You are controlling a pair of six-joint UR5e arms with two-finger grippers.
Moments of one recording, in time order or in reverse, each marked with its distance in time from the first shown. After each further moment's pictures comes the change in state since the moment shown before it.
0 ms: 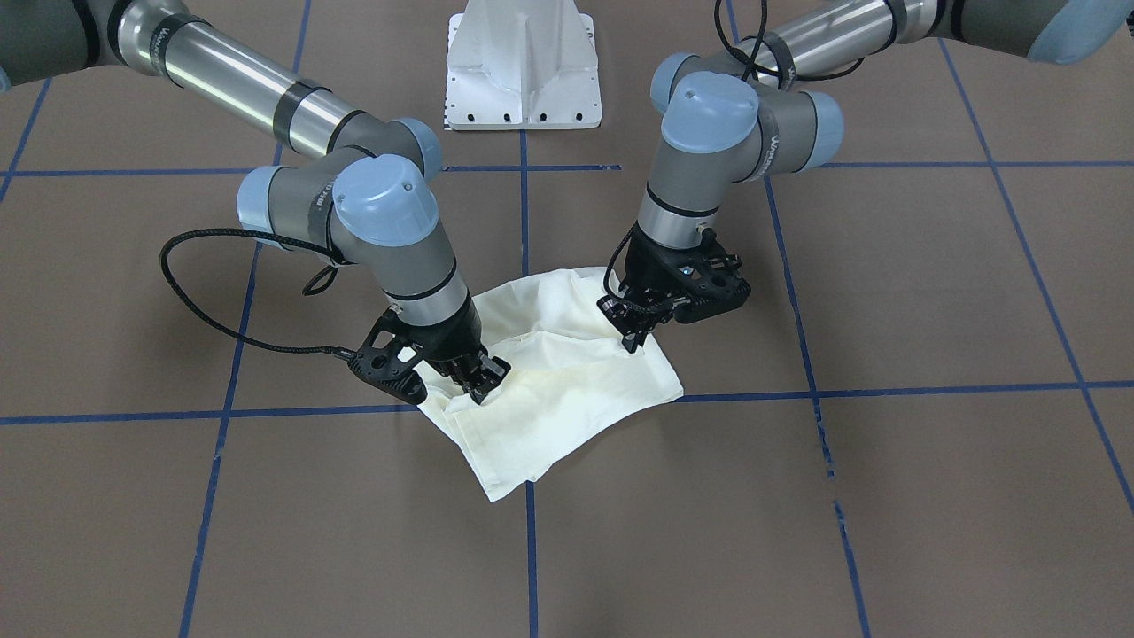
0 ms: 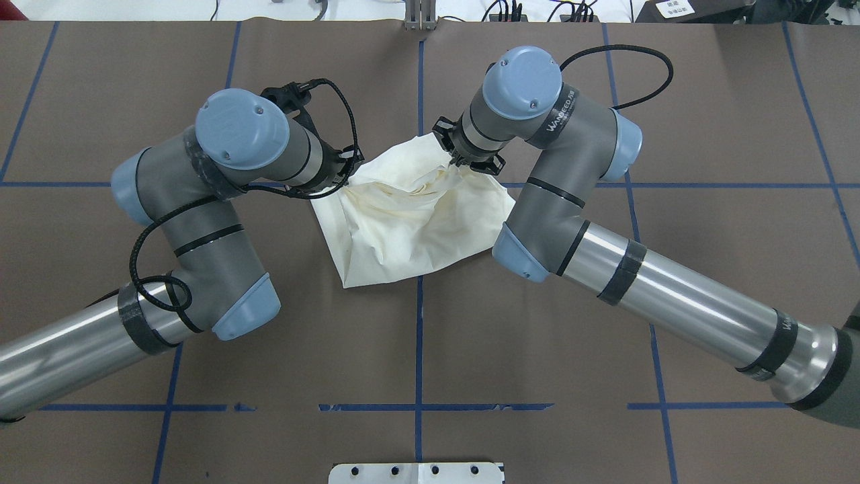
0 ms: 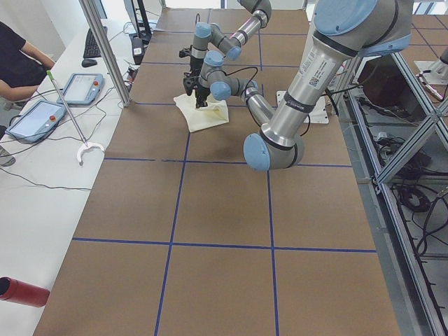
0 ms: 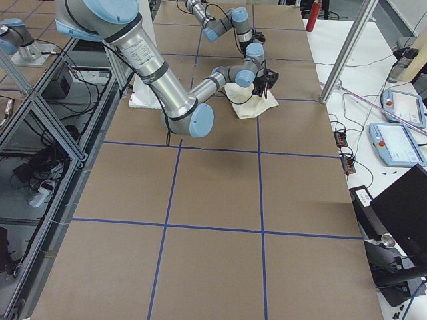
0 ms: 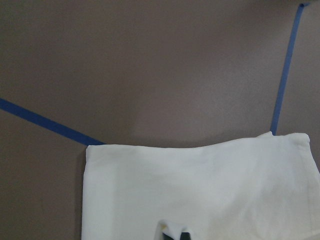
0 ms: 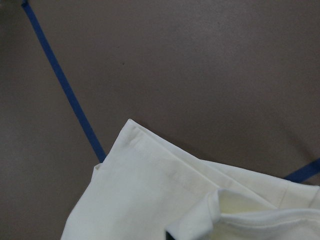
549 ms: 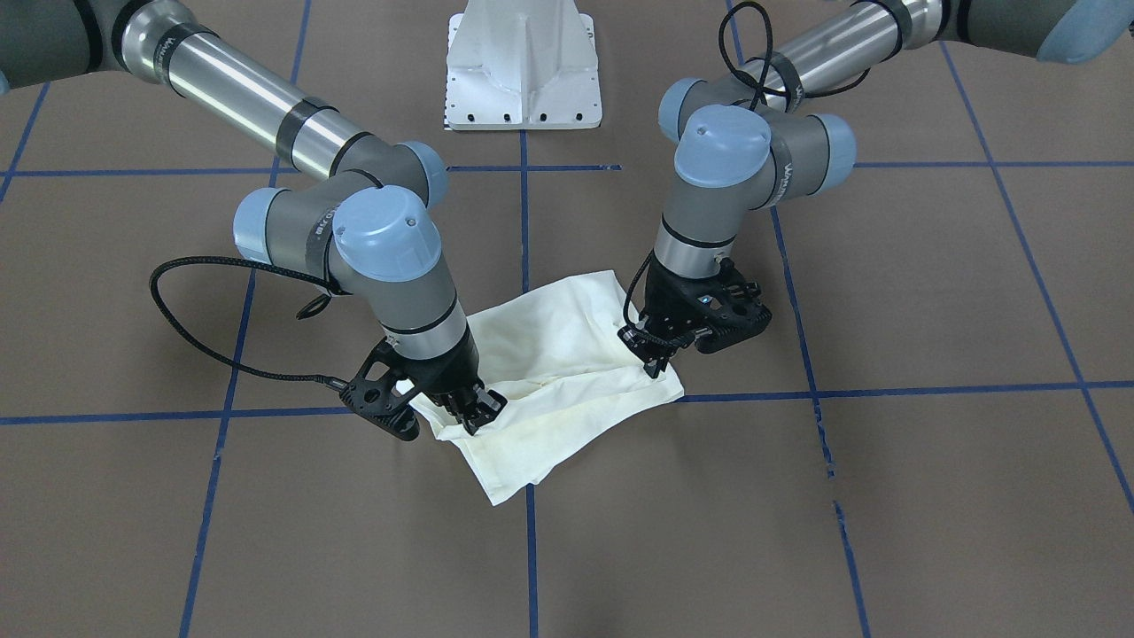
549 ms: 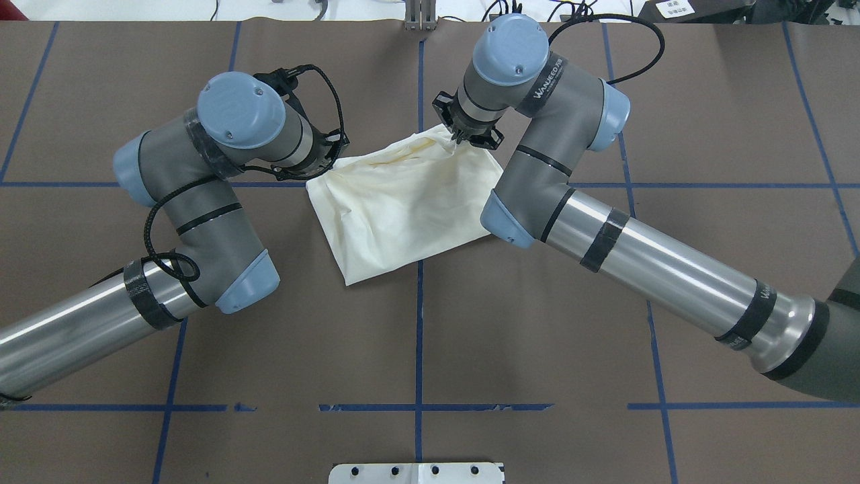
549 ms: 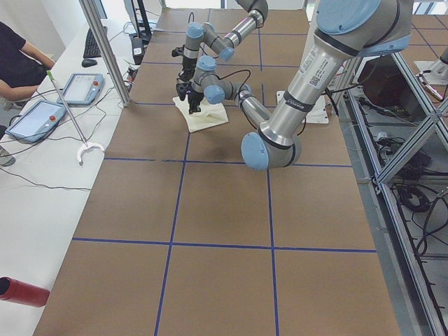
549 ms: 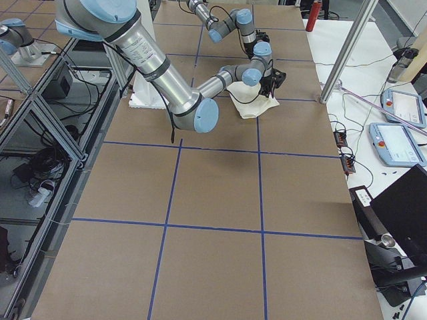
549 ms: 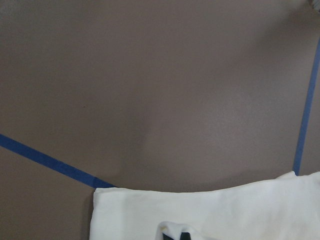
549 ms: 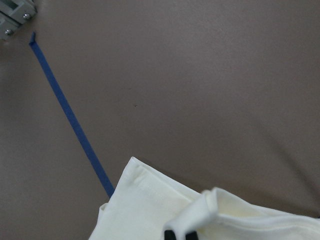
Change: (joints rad) left arm -0.029 -0.004 0.064 -0.003 0.009 0.010; right arm 0.048 0.065 -0.097 0.000 0.005 -0.023
